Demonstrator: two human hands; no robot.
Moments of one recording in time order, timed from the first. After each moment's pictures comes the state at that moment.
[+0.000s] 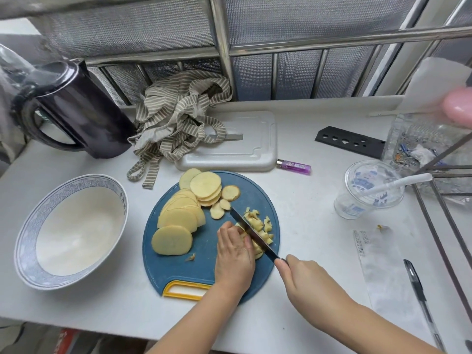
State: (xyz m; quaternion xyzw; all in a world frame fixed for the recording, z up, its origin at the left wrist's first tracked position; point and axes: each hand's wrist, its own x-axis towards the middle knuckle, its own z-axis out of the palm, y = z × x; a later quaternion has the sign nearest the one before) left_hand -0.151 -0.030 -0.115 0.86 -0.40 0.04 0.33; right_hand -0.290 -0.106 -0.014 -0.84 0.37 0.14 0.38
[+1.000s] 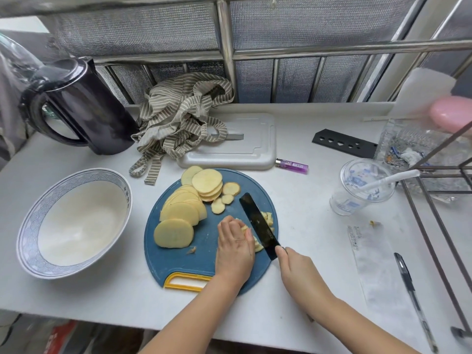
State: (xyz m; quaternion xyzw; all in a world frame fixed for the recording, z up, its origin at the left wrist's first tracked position) left_hand -0.148 -0.029 -0.119 0.86 -0.41 0.07 0.31; right_hand -0.283 -0.095 -0.047 -0.78 0.44 0.03 0.44
